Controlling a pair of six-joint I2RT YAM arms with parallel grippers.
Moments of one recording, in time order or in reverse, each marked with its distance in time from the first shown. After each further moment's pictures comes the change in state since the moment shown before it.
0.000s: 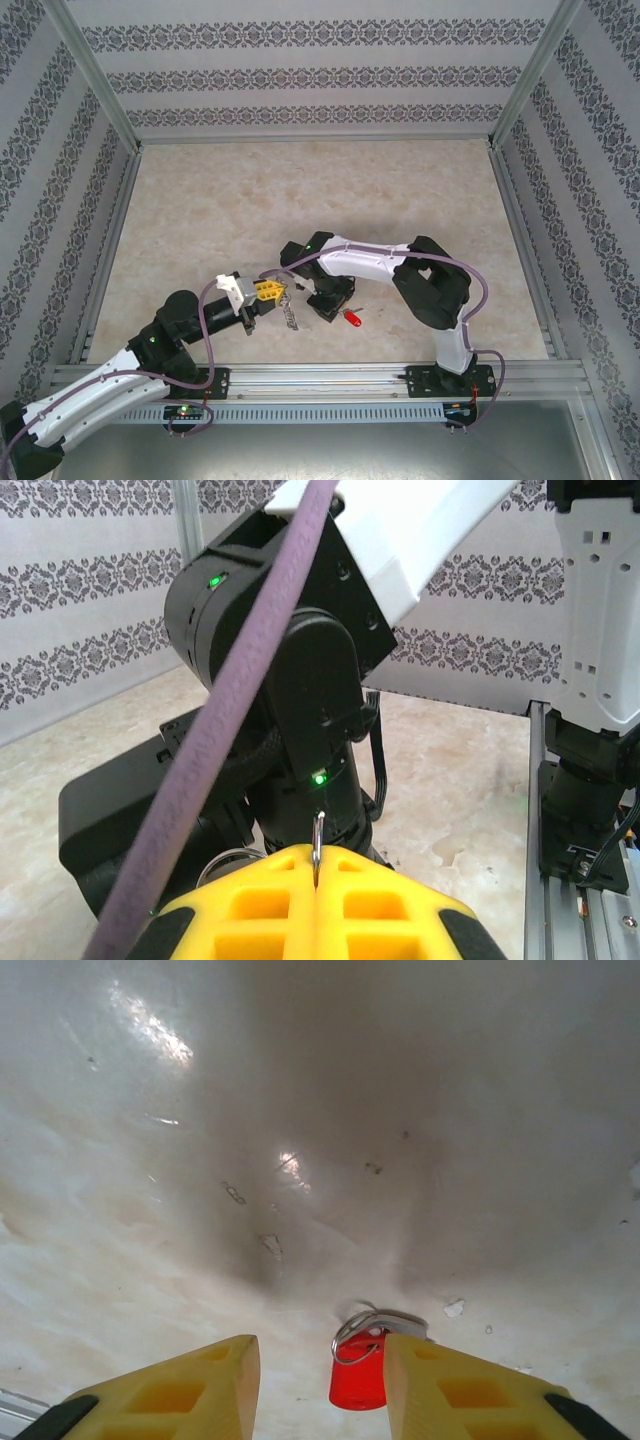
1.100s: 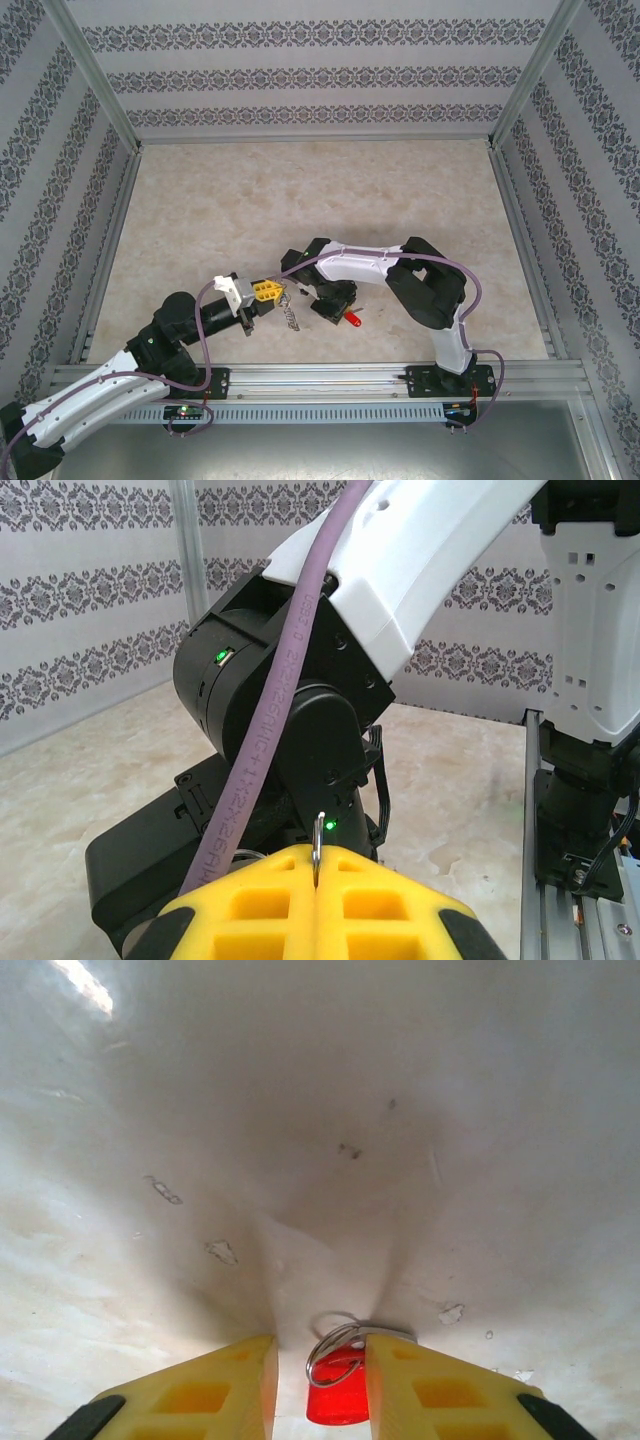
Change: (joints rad) left arm -0.011 -0.019 0.000 0.000 -0.005 0.000; right arm 0.014 0.020 -0.040 0.008 0.050 0.022
